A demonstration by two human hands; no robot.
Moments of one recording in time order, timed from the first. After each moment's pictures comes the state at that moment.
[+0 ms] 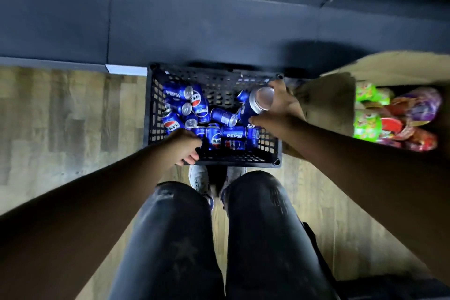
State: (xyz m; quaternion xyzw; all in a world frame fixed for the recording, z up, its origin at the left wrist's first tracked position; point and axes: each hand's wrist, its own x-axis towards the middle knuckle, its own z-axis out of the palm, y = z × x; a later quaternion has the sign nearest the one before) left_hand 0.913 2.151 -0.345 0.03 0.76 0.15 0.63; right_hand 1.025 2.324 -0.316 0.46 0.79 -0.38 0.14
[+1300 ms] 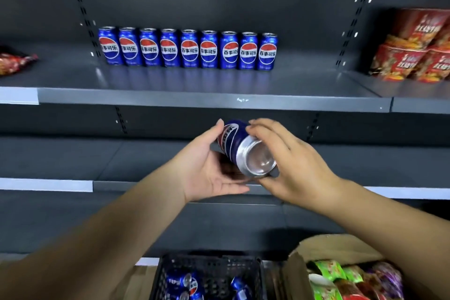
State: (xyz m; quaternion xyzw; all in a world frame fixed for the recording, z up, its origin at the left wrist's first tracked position) left_hand 0.931 2.233 0.133 0.10 0.52 0.60 0.60; right_hand 1.057 2.356 0.122 -0.04 0.94 -0.04 -0.35
